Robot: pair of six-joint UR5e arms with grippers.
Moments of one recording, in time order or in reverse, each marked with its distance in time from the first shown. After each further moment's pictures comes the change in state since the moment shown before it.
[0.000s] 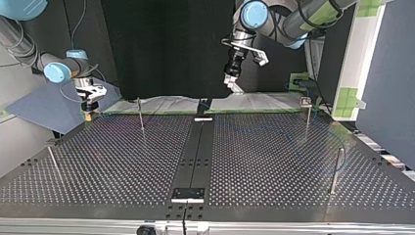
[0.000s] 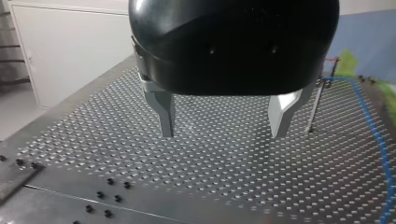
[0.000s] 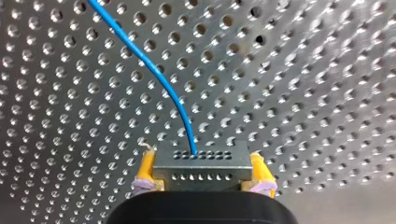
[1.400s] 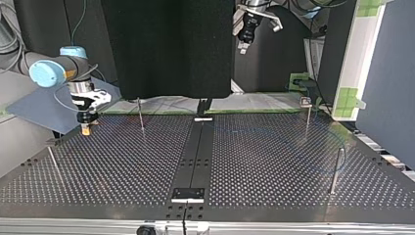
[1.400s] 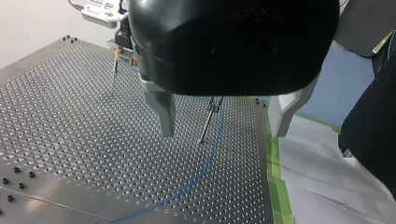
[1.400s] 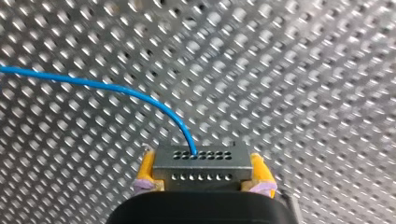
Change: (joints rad) left arm -0.001 0.000 -0.275 0.002 0.003 -0.001; right arm 0.166 -0.365 0.089 0.225 0.181 -0.121
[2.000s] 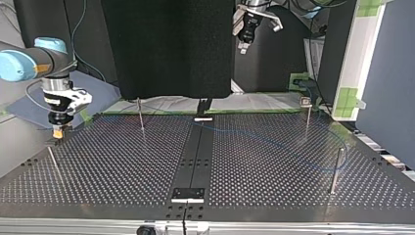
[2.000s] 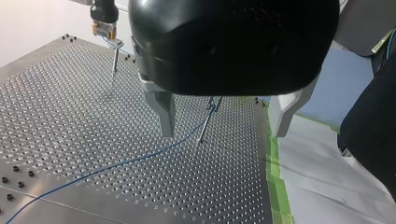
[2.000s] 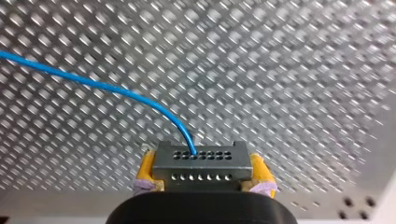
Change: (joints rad) left arm 0.001 0.000 0.000 -0.003 -0.001 0.000; right arm -0.044 -0.152 0.008 0.109 0.070 -0.116
